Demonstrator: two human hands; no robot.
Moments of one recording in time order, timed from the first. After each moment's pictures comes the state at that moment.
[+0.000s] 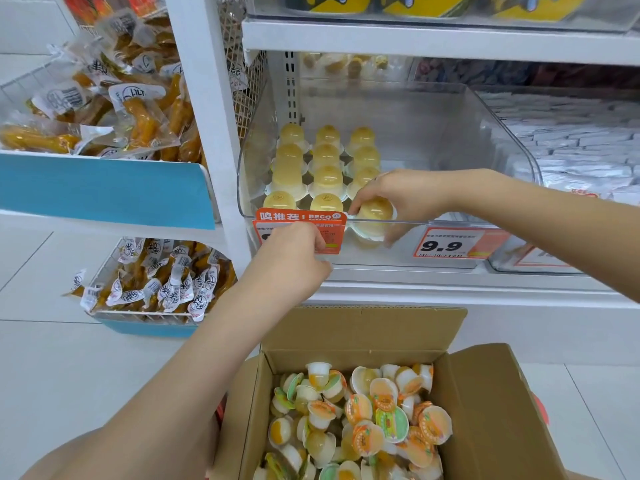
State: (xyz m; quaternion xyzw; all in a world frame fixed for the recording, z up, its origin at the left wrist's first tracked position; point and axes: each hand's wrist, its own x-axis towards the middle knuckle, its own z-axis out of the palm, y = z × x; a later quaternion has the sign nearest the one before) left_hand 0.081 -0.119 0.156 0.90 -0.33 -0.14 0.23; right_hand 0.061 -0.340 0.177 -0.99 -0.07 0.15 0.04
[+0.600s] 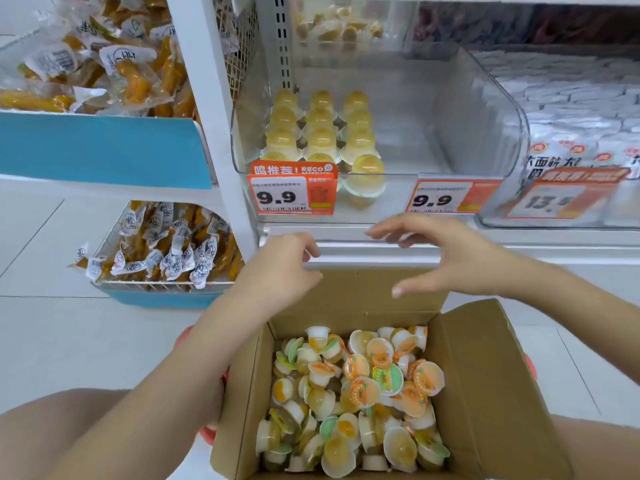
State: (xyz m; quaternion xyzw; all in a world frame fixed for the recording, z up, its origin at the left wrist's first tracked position) left_hand 0.058 -0.085 0.102 0.89 -0.36 -0.18 0.23; right_hand -0.084 -0.283 0.133 -0.92 0.00 0.01 0.39
